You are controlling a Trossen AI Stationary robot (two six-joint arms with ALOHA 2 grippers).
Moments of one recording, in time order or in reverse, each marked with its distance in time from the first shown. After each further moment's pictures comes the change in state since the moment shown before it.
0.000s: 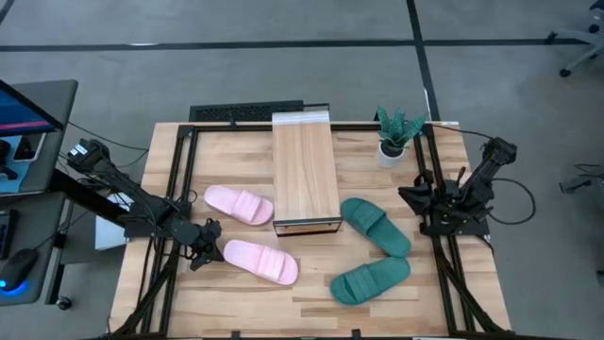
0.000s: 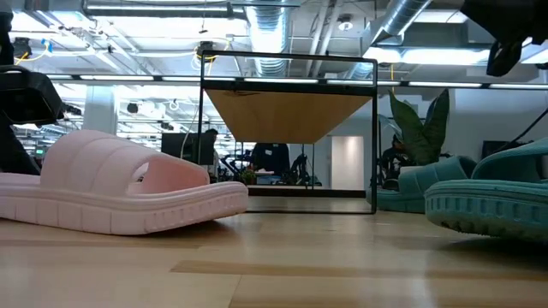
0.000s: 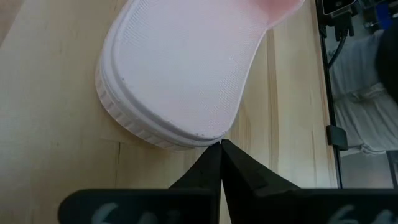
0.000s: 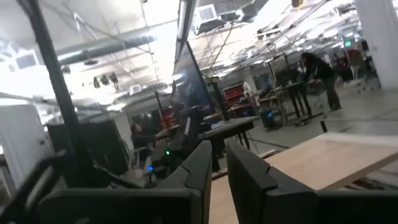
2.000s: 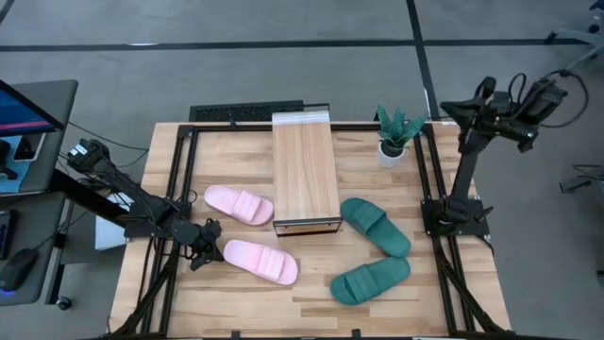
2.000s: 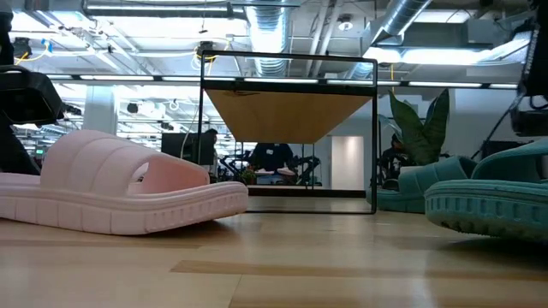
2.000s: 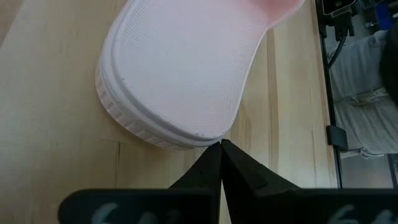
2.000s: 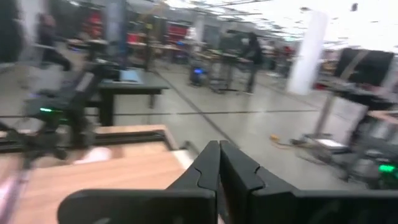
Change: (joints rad) left arm 0.000 0.000 0.000 0.000 0.000 0.000; right arm 0.335 -0.004 1.090 -1.099 0.602 -0.595
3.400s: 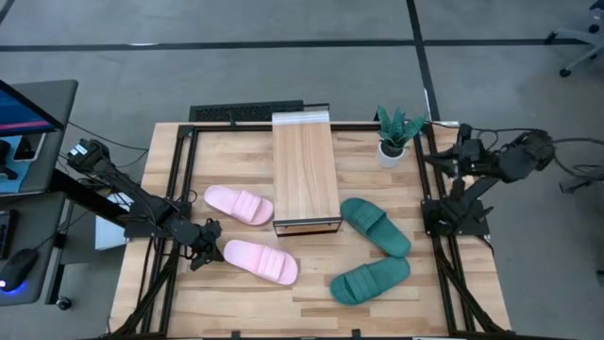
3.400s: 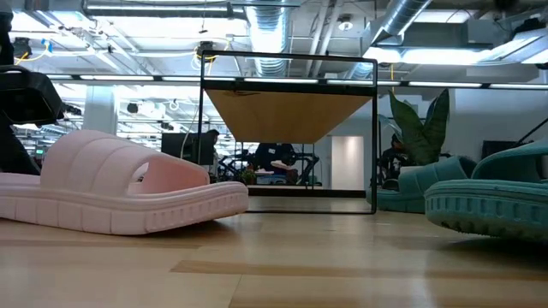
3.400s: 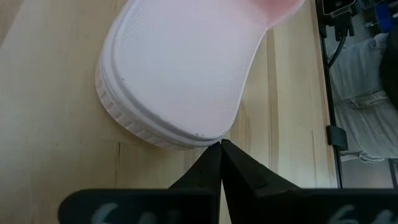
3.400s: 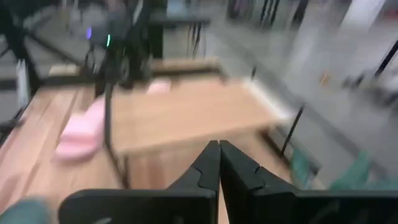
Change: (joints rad) left arm 0.000 0.000 0.000 0.000 0.000 0.000; right arm -0.515 0.270 0.000 -0.850 -0.741 1.104
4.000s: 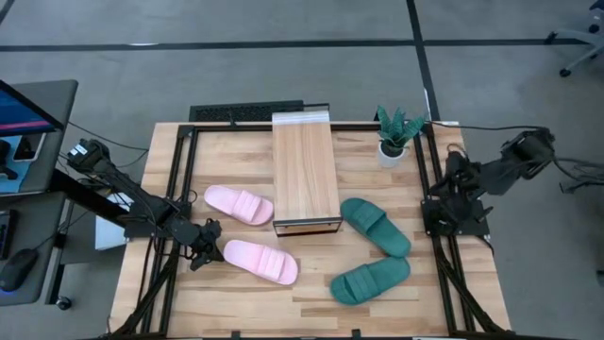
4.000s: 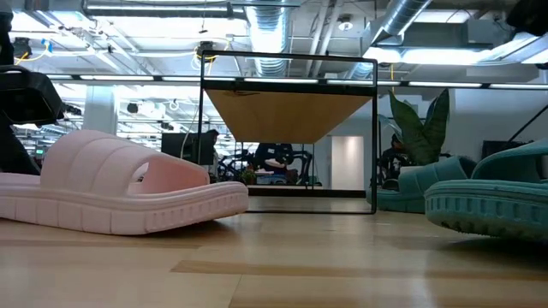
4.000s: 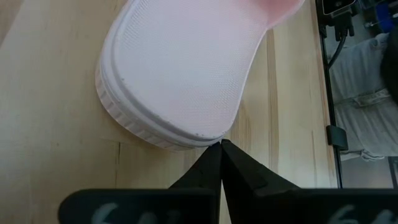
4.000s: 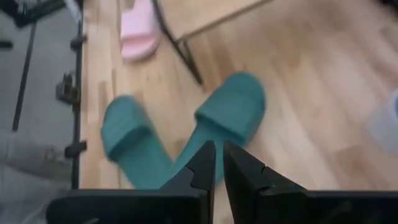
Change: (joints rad) left arm 0.000 0.000 0.000 0.000 0.000 0.000; right arm 0.004 0.124 0.045 -0.288 -0.463 0.495
